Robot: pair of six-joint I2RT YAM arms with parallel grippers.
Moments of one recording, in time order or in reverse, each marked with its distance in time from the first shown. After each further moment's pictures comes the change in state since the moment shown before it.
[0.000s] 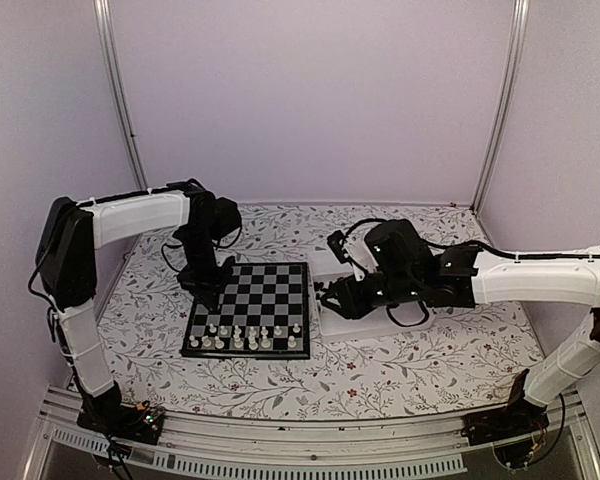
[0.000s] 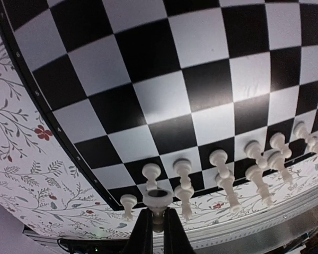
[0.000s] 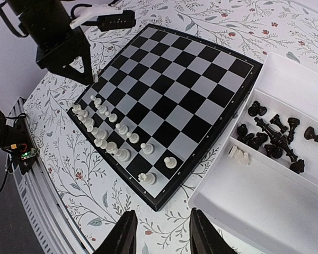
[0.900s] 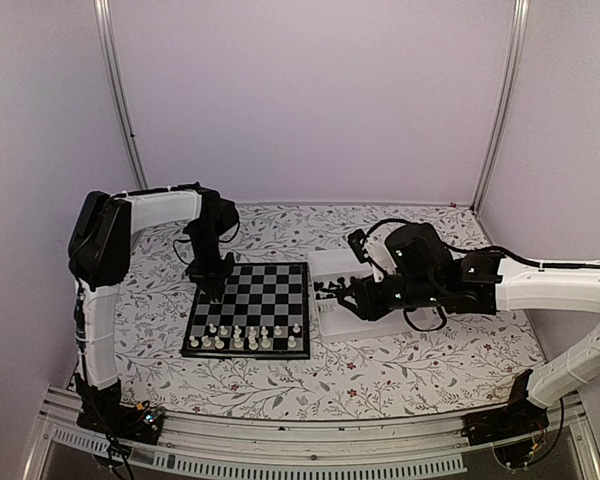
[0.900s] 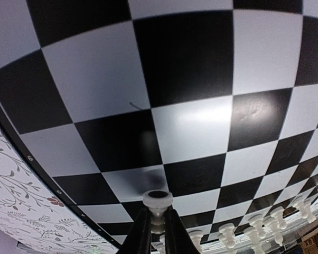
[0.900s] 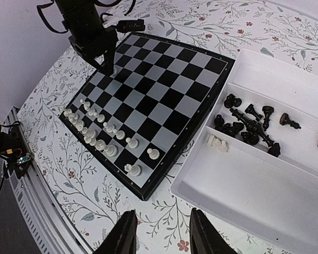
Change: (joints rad) left arm 0.135 0.278 0.196 0.031 0.030 0.019; right arm -0.002 -0.130 -0.092 -0.022 0.076 0.031
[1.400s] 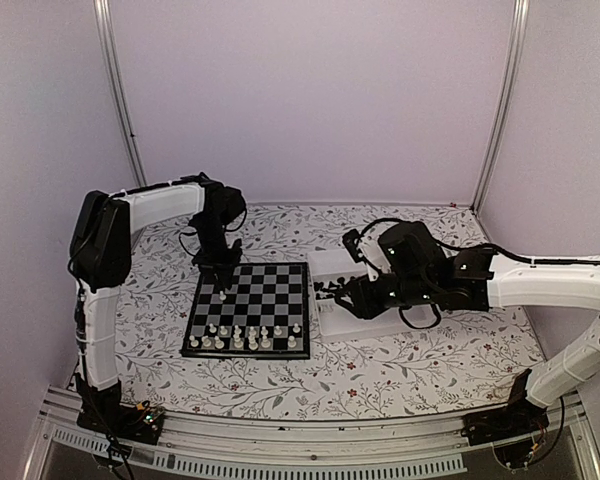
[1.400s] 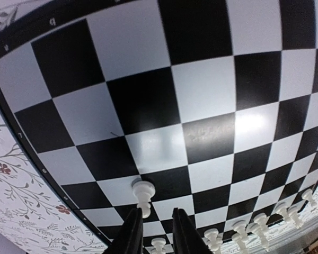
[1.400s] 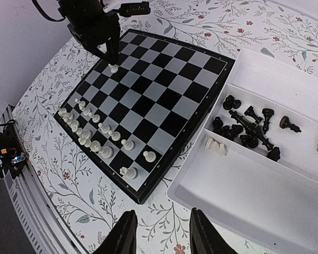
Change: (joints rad) left arm -0.025 0.003 0.078 0.021 -0.027 0.005; right arm -0.006 0.043 0.031 -0.010 0.002 -0.019
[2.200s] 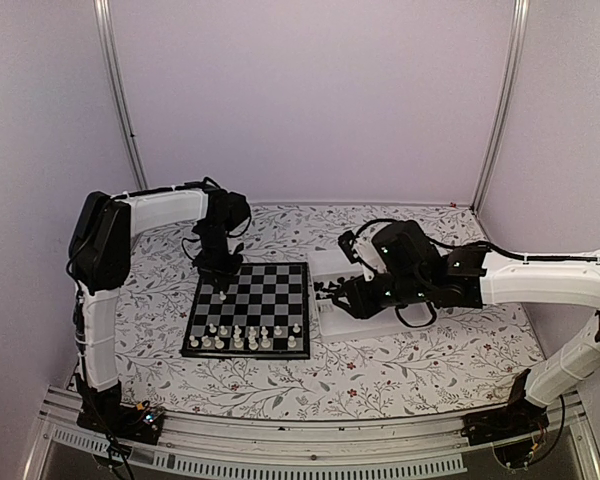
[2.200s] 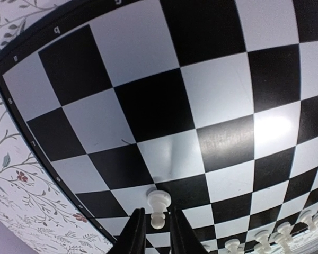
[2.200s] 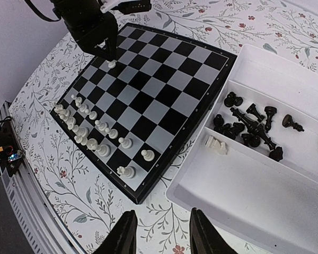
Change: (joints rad) left arm -0.042 -0.025 -0.058 0.064 -0.140 0.046; right arm -0.005 0.042 0.029 -0.018 -0.010 -0.008
